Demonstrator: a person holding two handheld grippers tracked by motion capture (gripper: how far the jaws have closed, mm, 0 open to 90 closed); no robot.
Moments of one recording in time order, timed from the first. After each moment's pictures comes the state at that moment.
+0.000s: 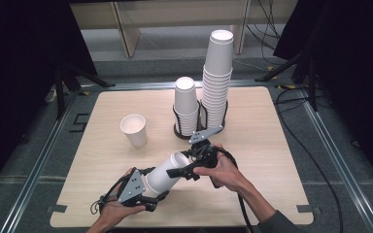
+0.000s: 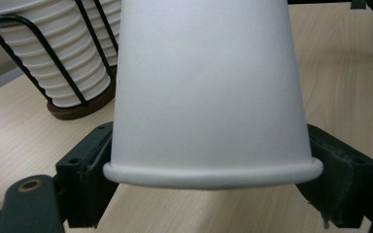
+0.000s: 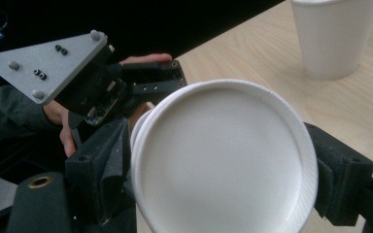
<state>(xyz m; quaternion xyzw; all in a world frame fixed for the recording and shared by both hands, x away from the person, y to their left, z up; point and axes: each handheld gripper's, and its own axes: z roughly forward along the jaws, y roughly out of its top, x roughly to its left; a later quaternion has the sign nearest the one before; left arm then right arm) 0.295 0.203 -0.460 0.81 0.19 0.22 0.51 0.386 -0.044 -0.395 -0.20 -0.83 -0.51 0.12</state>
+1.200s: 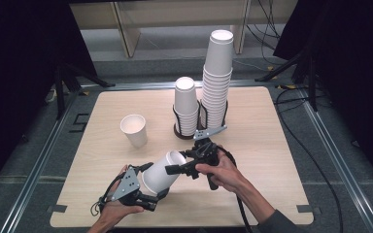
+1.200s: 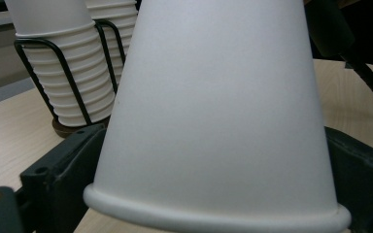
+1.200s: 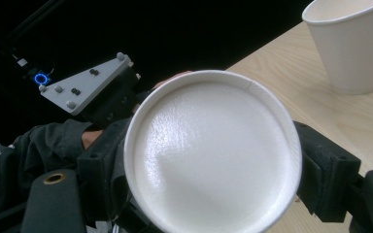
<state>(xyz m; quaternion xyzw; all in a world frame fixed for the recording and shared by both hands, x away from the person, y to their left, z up) 0.296 0.205 -0.458 0.75 0.23 0.21 0.58 0.389 -0.047 -0.399 -0.22 -0.77 -0.57 0.18</state>
